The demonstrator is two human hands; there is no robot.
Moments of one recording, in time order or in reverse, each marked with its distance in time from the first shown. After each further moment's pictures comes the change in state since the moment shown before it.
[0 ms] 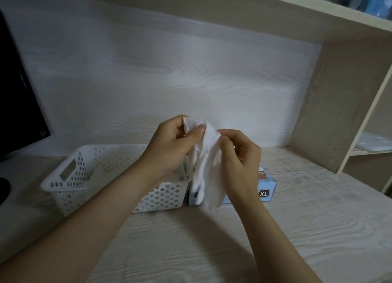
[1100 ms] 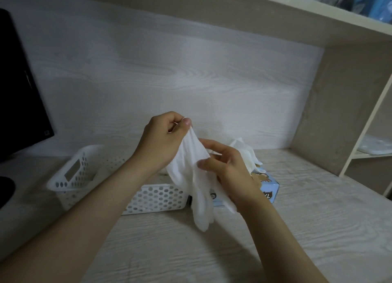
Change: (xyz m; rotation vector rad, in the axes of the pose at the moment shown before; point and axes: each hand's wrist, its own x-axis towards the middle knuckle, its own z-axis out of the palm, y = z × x) left_hand 0.013 -0.004 -0.024 0.312 0.162 0.062; right_hand -0.001 0.001 -0.003 0.252 -0.543 0.435
